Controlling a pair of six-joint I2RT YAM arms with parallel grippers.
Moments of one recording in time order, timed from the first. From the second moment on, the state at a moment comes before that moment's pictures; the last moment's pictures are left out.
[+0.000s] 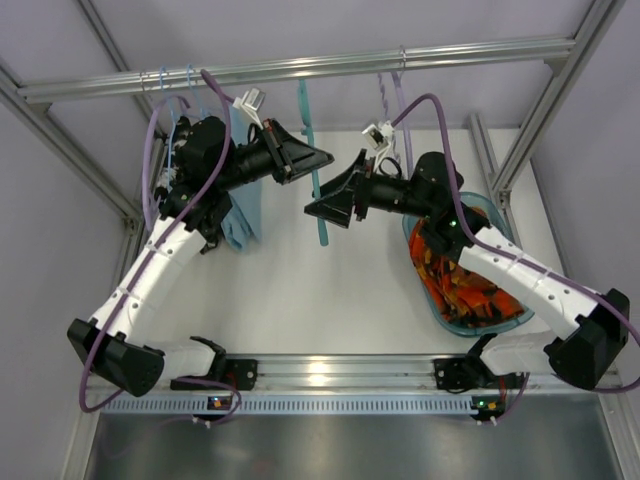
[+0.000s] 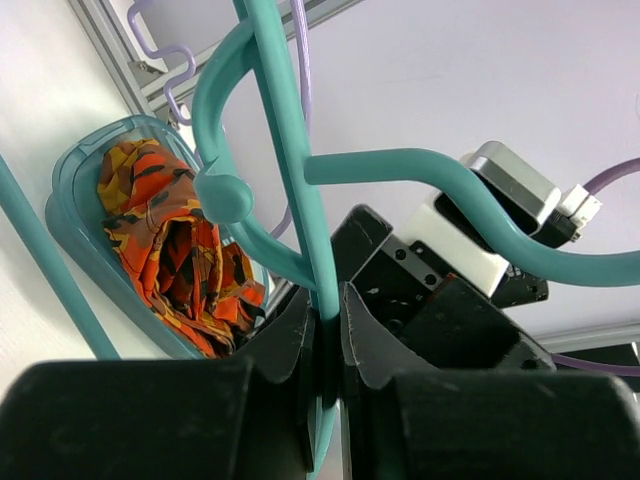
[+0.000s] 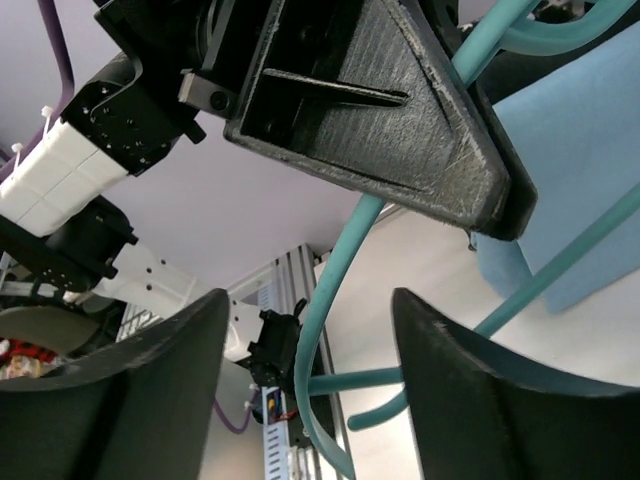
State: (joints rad) left arm -0.43 1.27 1.39 -0.12 0.64 -1.08; right arm 0.75 1.26 1.18 0.21 -0.60 0.60
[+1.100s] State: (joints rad) left arm -0.25 0.90 1.31 -0.39 0.66 -0.64; right arm 0.75 1.52 1.21 0.53 -0.68 0.78
